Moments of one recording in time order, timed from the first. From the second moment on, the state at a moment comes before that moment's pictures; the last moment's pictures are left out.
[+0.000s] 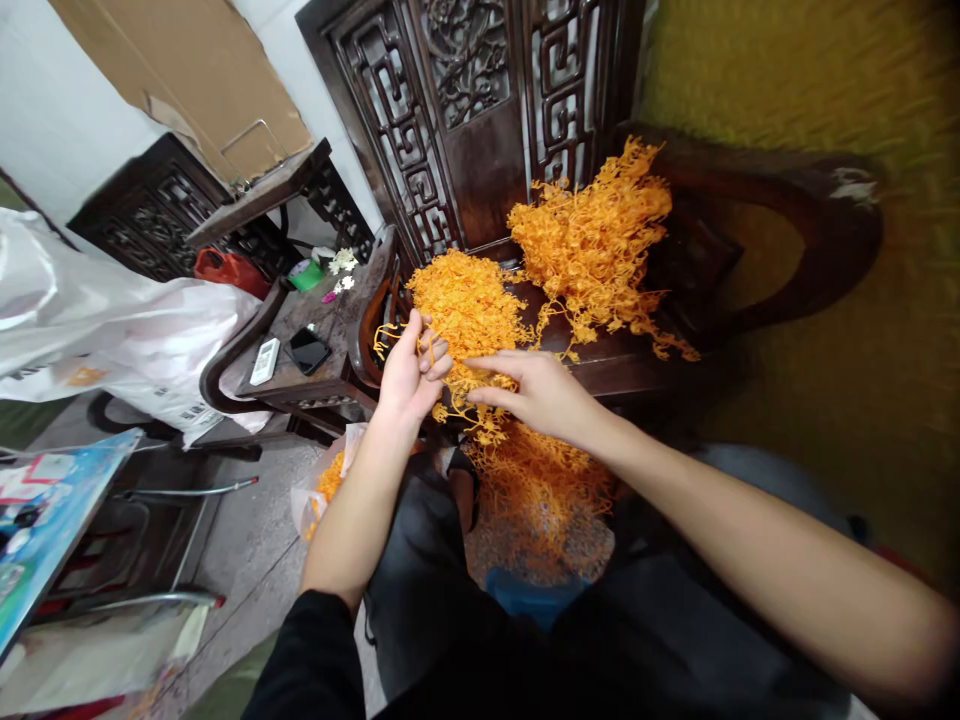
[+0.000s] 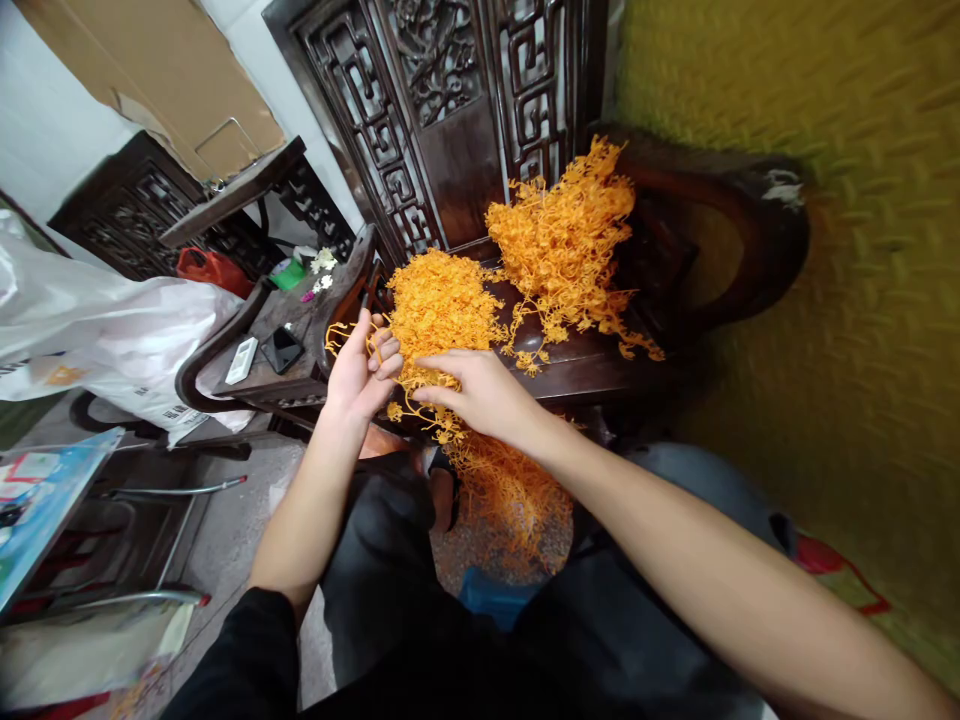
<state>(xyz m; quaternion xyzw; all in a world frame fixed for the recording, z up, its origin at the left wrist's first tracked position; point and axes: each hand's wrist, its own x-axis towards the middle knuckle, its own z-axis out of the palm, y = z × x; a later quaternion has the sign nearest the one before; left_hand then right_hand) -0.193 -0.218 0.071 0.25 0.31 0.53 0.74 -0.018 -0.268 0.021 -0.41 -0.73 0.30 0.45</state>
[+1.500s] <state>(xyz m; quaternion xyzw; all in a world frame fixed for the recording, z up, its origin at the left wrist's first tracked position) -0.164 -0.212 0.073 0.17 0.32 0.65 0.67 -0.056 -0.286 0.006 -0.52 -0.80 0.05 0.29</state>
